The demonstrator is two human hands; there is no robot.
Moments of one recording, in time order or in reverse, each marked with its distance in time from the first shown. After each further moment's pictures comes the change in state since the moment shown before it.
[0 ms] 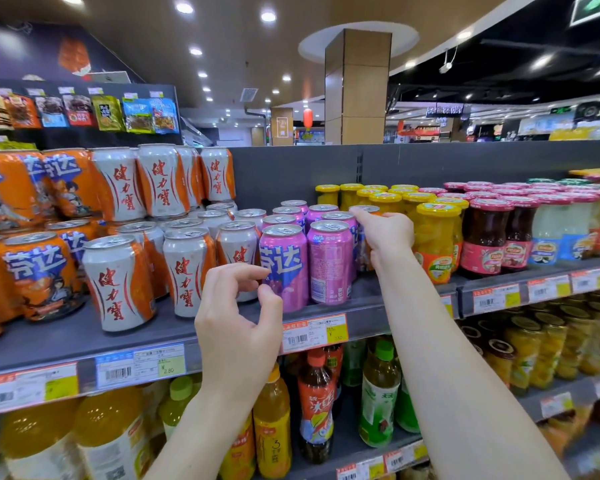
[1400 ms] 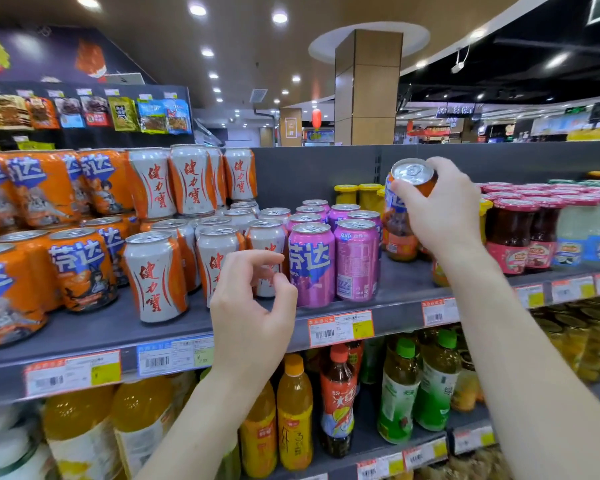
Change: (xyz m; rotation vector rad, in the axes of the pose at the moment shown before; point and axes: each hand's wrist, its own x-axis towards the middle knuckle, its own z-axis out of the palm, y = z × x) left_hand 0.016 -0.001 -0.026 -0.040 -0.062 -0.022; right_hand -0.048 -0.048 -0.054 -0.424 0.045 -0.685
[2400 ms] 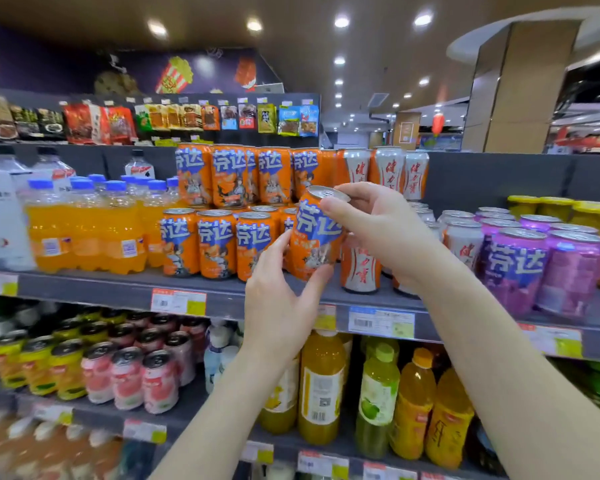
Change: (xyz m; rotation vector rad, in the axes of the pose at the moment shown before) left_hand 0.003 -0.050 -0.210 0.281 0.100 -0.214; right_hand -0.157 -0.238 0.111 0.708 -0.868 -0.108
